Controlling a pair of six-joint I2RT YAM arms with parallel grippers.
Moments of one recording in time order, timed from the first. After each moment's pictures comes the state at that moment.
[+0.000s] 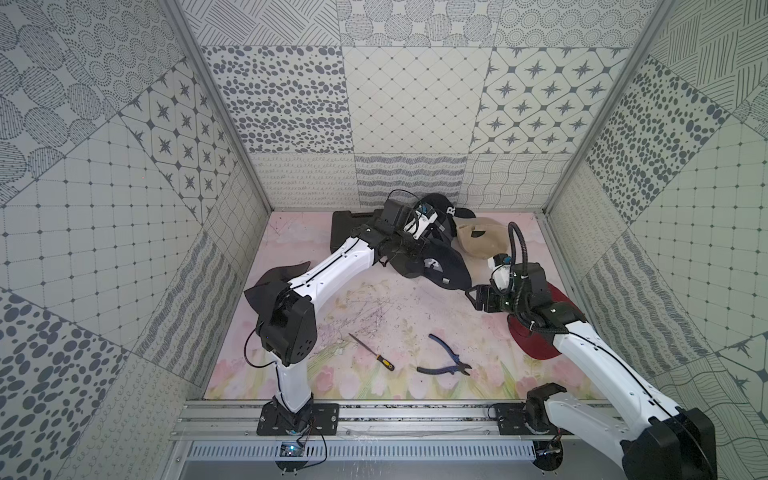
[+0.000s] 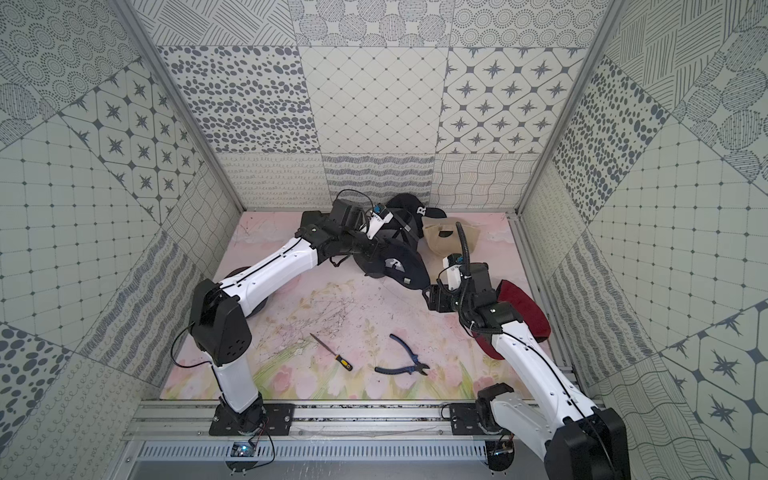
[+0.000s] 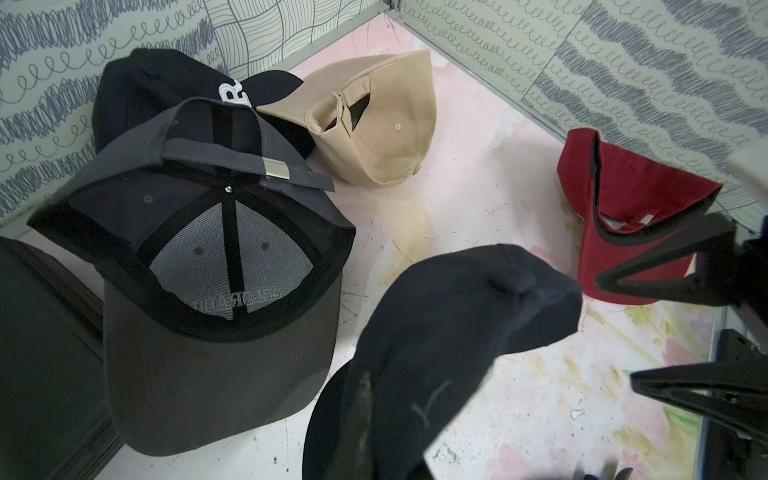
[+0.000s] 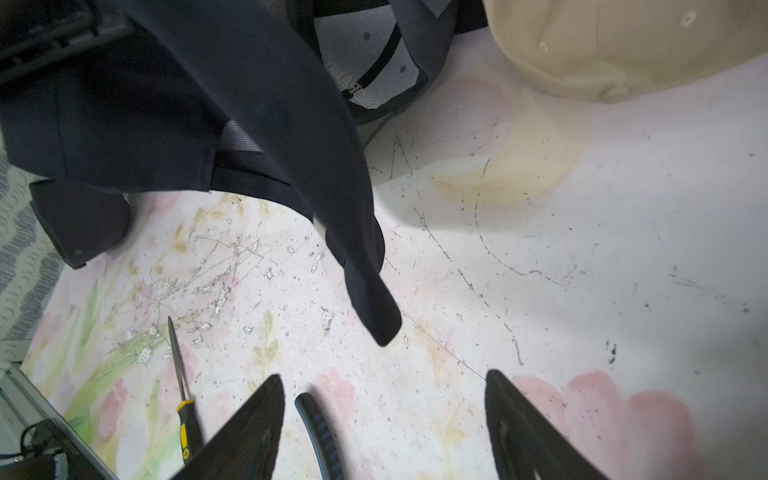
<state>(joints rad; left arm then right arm) -0.63 1.84 1.66 -0.50 0.33 0.05 0.30 1.01 0.70 -0.41 -0.26 0.31</state>
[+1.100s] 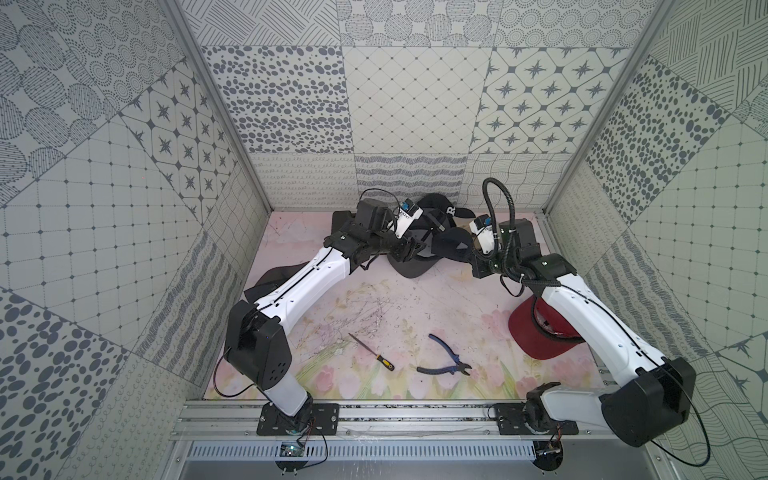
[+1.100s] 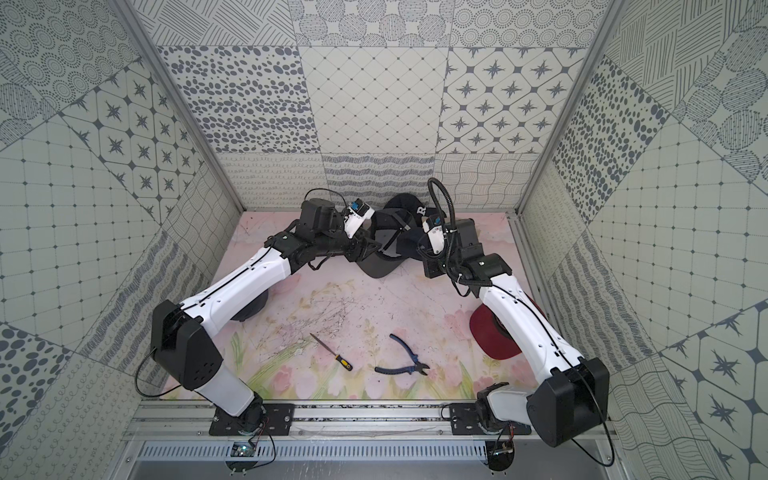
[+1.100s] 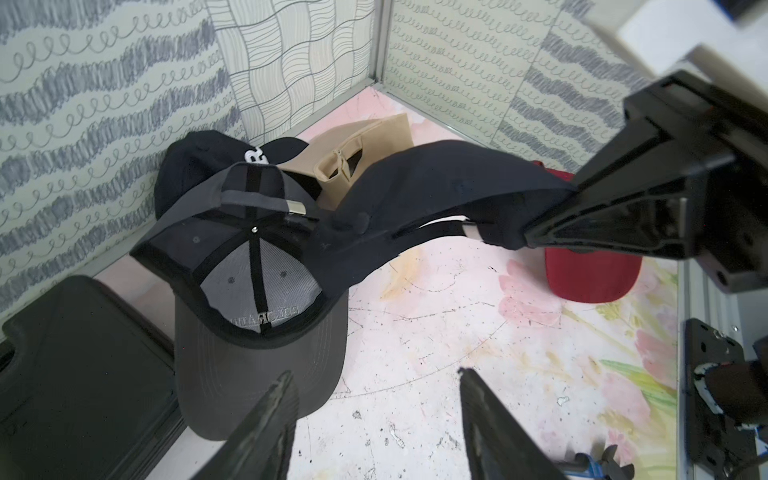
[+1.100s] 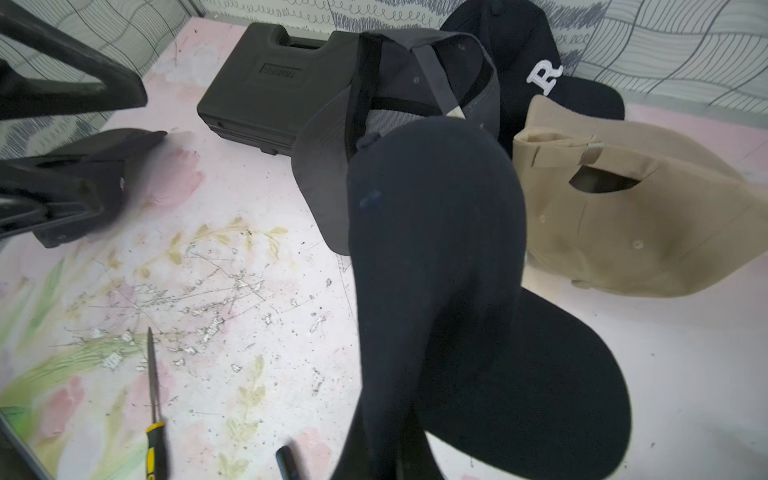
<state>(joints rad) -0.57 1.63 1.47 -0.37 0.46 0.17 0.37 1.32 1.23 -0.65 -0.16 0.01</state>
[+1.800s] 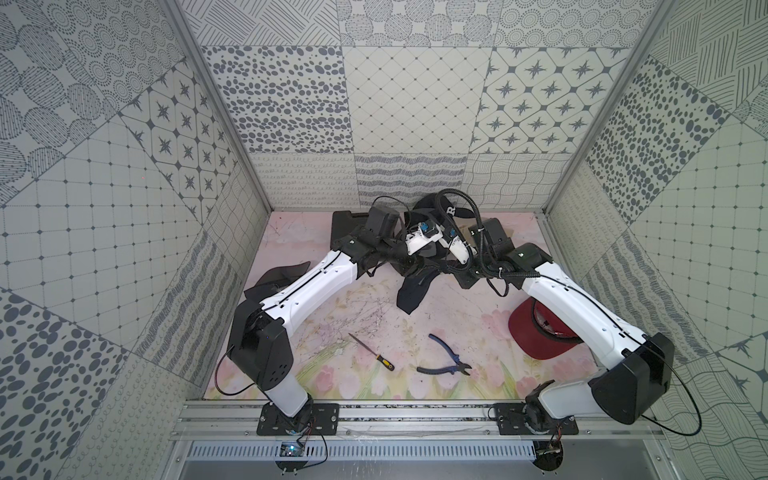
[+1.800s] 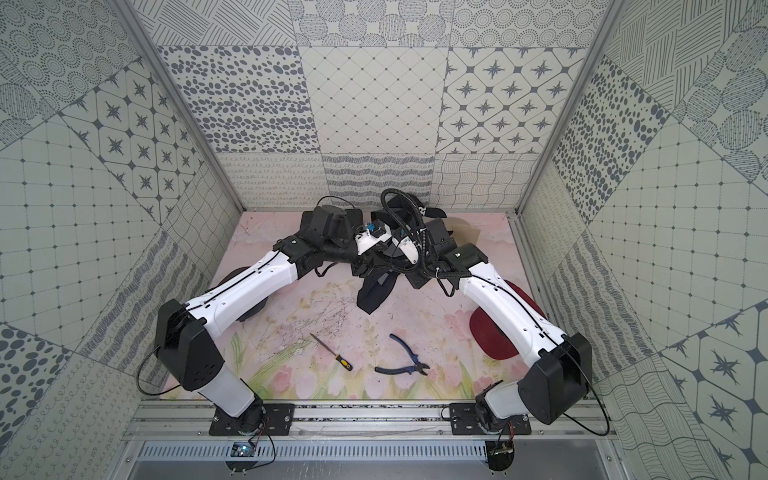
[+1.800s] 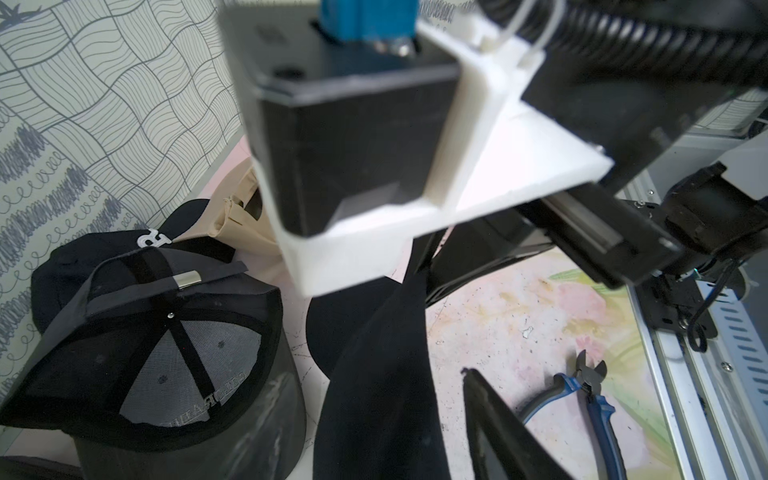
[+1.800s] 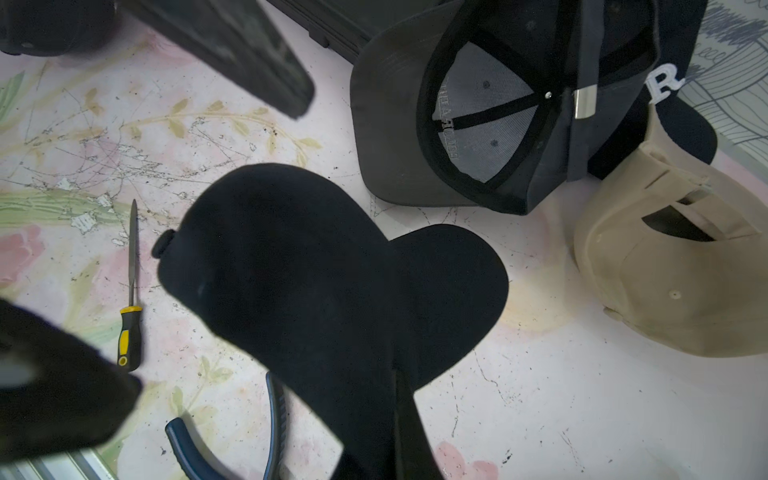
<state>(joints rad) -0.64 1.64 1.46 -0.43 0.62 0.48 0.53 1.42 1.35 -0.84 -0.11 -0.21</state>
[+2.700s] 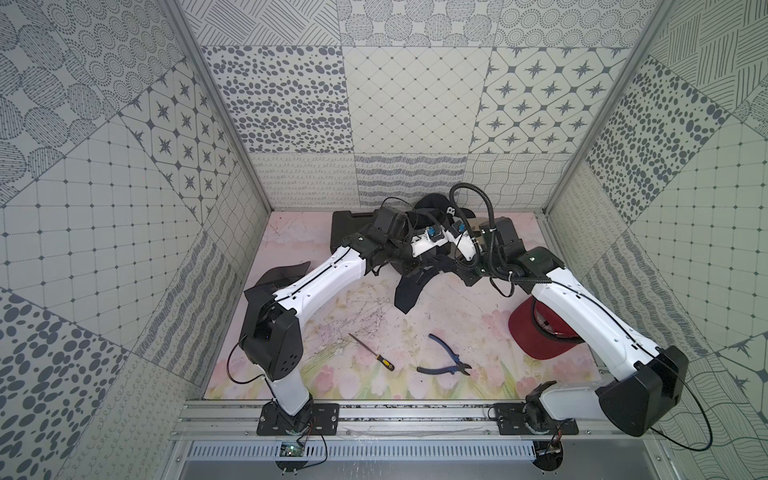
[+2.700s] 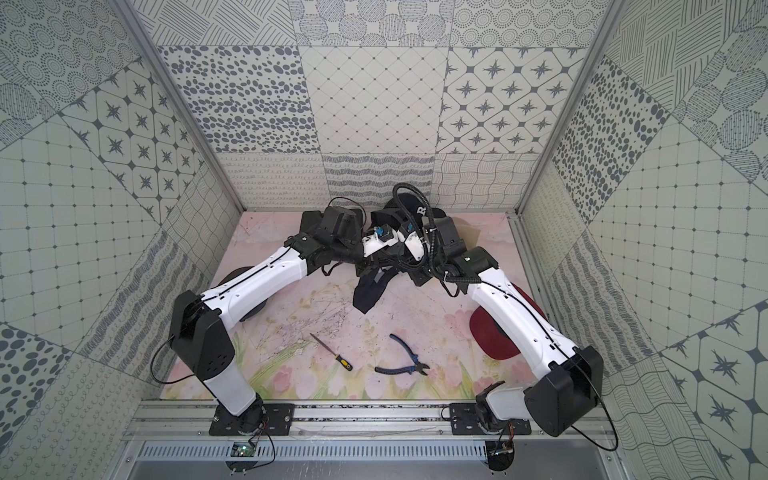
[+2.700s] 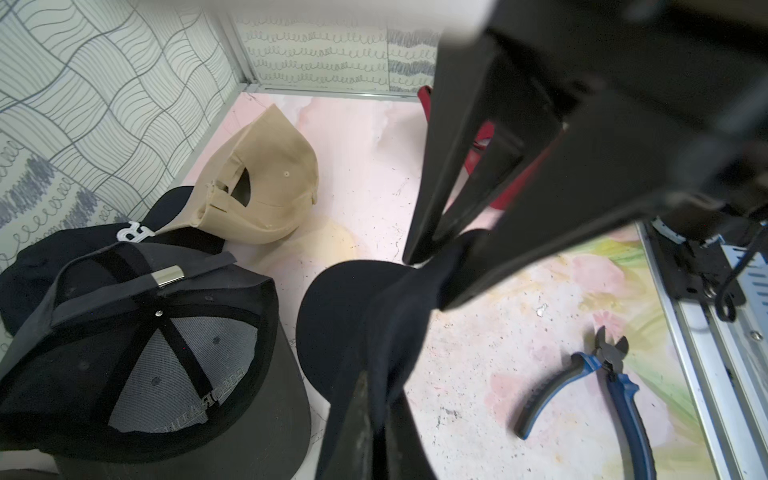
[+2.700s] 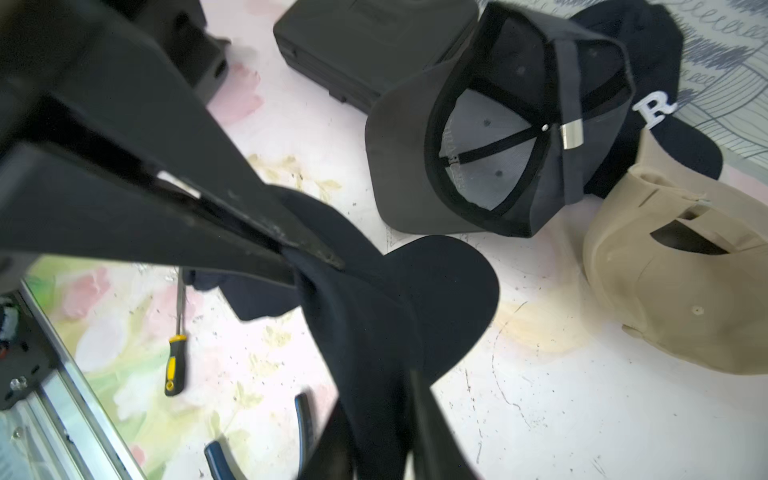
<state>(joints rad) -0.65 1.73 1.53 -0.48 0.58 0.52 0.48 1.33 1.29 -0.73 -0.20 -0.10</state>
